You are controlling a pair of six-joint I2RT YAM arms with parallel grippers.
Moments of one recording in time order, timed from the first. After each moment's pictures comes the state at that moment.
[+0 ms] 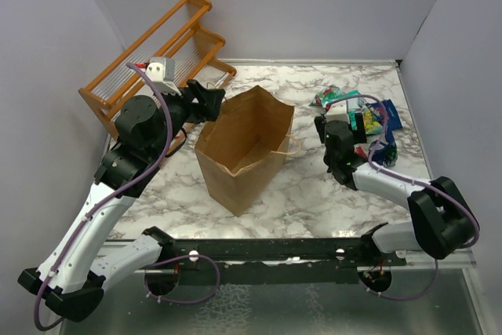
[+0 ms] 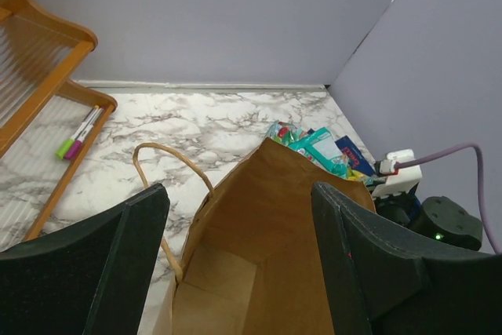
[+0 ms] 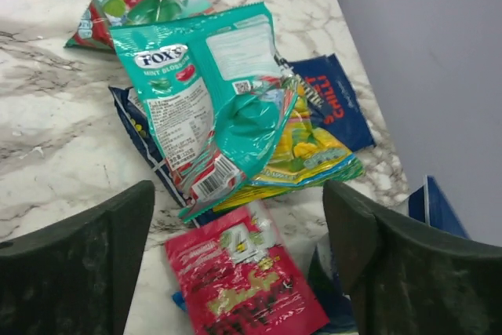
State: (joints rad) left arm -0.54 0.91 1.22 -0.30 -0.10 -0.41; right arm 0.50 1.38 0.59 0.50 0.85 -0.24
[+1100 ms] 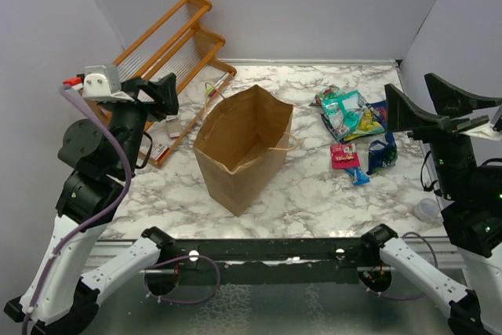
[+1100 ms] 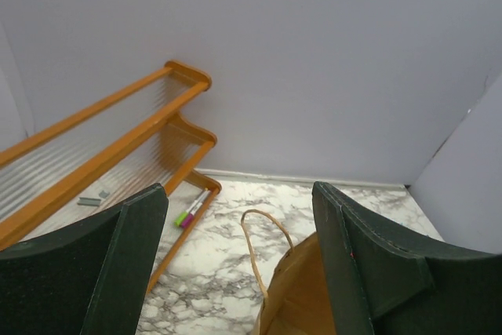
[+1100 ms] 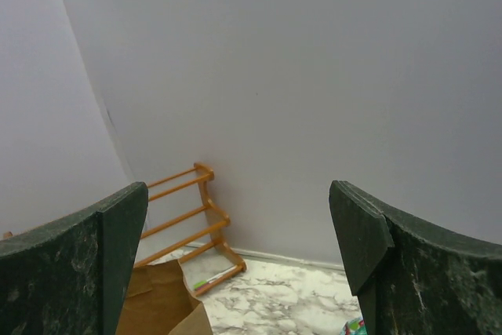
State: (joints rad) left arm -0.54 0.79 1.33 -0.33 -0.39 -0.20; right arm 0.50 0.62 1.23 -0.06 0.16 0.07
